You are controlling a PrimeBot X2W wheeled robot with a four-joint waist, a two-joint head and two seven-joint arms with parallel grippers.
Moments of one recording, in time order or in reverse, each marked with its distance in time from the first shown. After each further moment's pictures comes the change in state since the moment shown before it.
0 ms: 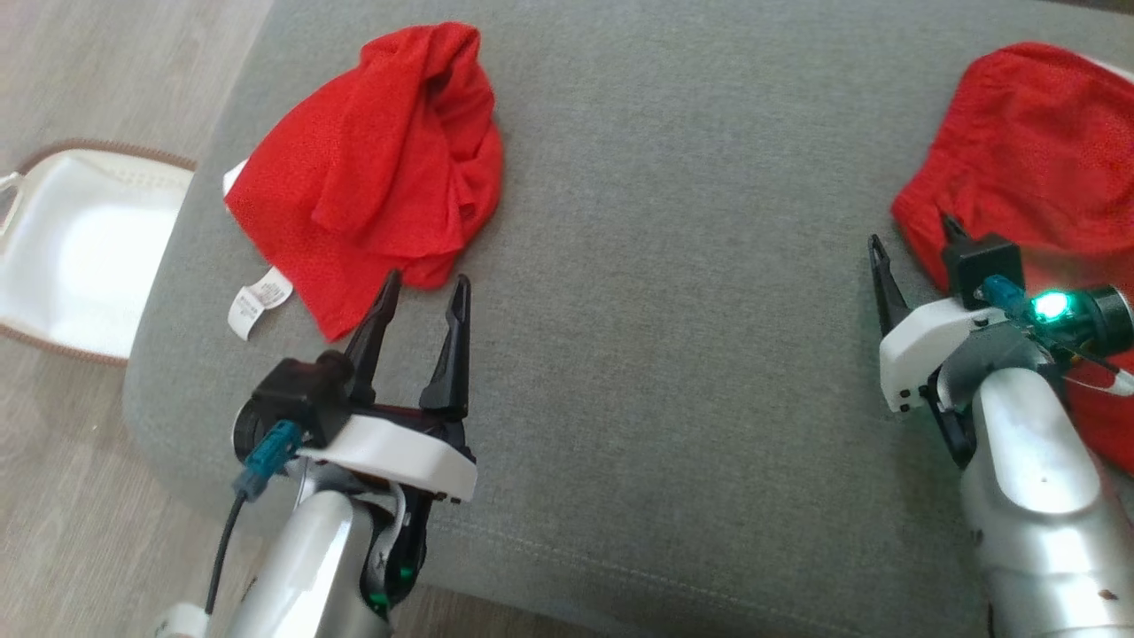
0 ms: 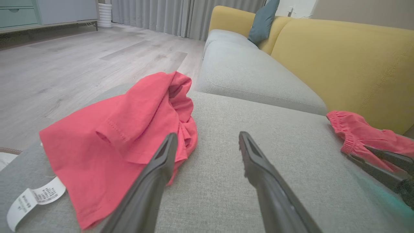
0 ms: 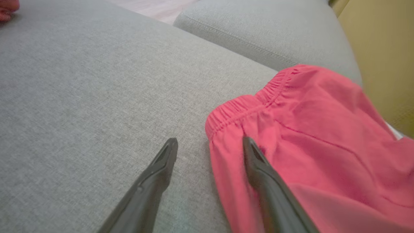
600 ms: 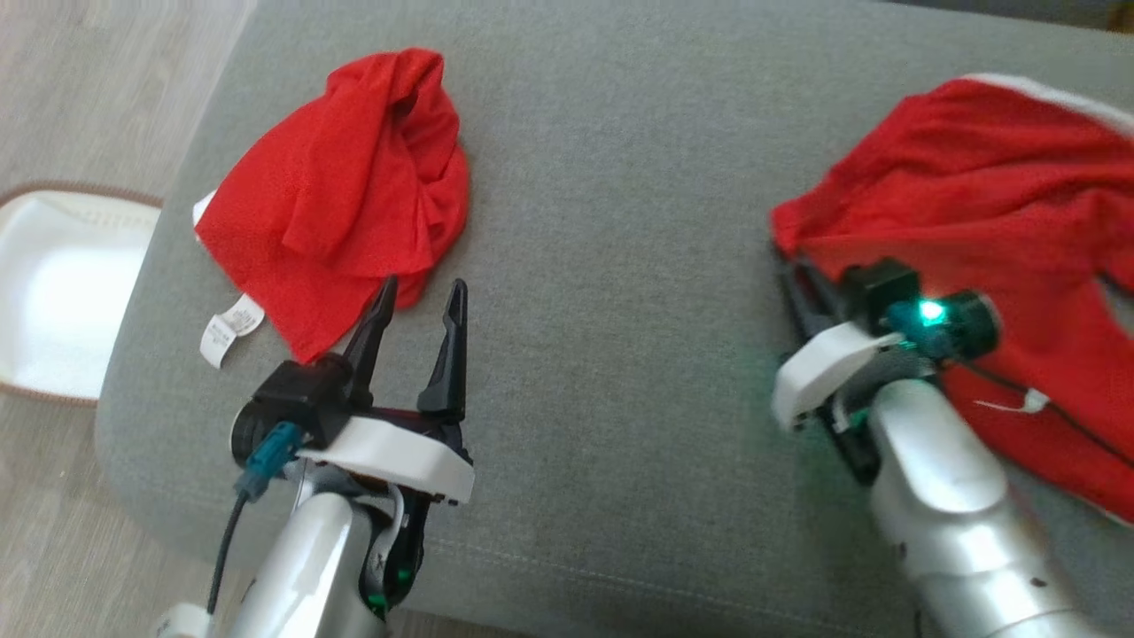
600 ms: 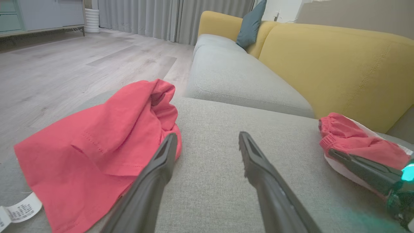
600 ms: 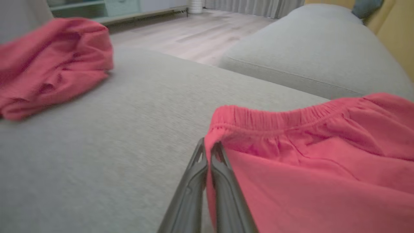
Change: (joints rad) left arm 0.000 0.000 0.005 0.016 0.004 0.000 0.000; right arm -0.064 0.040 0.231 0.165 0.206 0.000 -0.182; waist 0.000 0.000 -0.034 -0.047
